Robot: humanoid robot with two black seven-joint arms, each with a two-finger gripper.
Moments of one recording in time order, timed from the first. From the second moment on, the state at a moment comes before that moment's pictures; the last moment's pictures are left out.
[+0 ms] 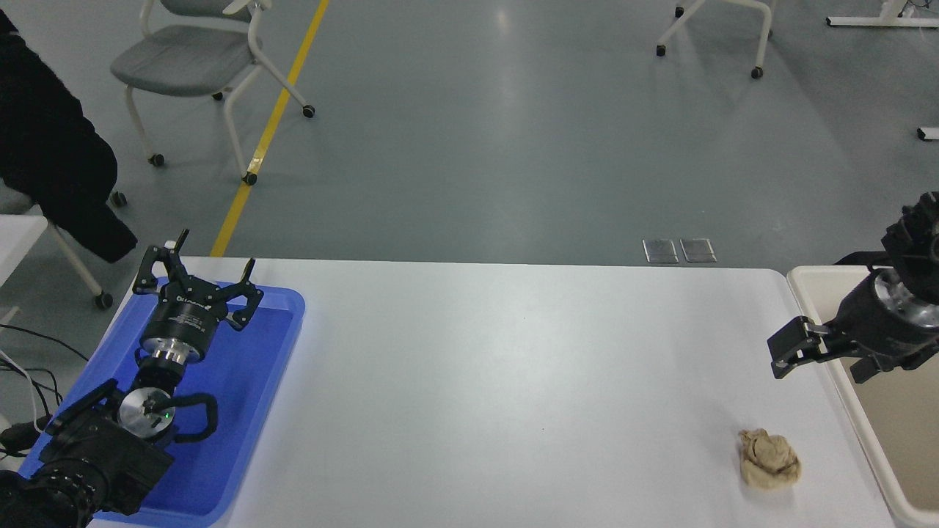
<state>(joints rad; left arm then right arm) -0.64 0.20 -0.88 -0.20 -0.21 -0.79 -0.30 1.42 -0.85 -0.71 1.24 -0.77 0.68 -0.14</state>
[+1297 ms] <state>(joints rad) -0.64 0.20 -0.88 -0.19 -0.21 -0.79 -0.30 0.96 -0.66 -0.45 0.95 -0.88 0.45 -0.12</state>
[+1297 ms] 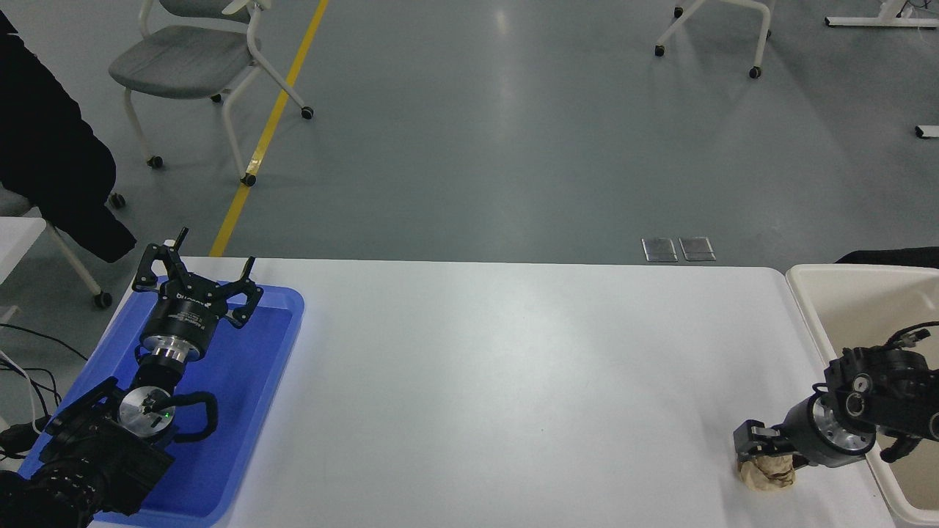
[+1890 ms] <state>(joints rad) -0.64 0.20 -0.88 -0.20 -0.21 -0.79 -0.30 1.25 -0.82 -0.56 1.10 -0.84 0.54 -0.11</state>
